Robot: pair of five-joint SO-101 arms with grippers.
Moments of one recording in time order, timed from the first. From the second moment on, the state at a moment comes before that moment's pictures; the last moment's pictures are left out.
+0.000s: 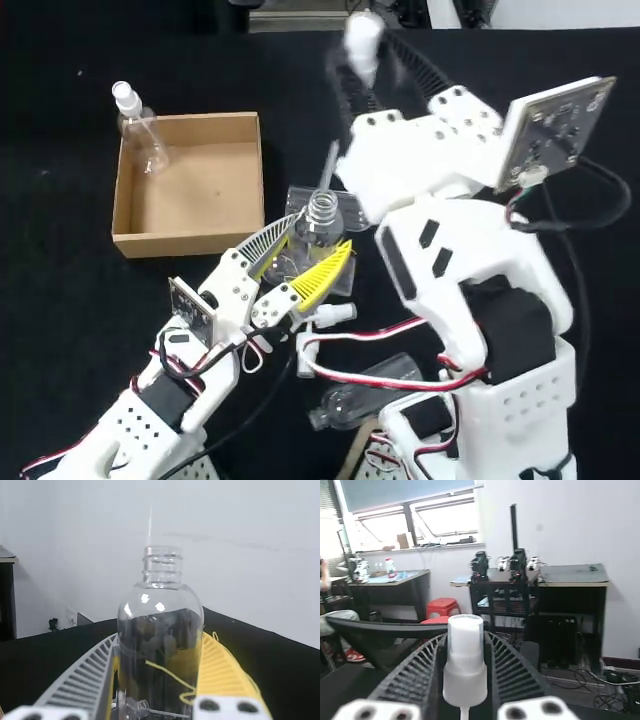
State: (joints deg) left arm 34.5 -88.4 96.5 -11.1 5.1; right arm -21.1 -46.8 8.7 41.5 -6.2
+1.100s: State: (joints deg) left arm 34.5 -88.4 96.5 -11.1 5.1; right arm -19.8 -51.1 15.3 35.6 -6.2
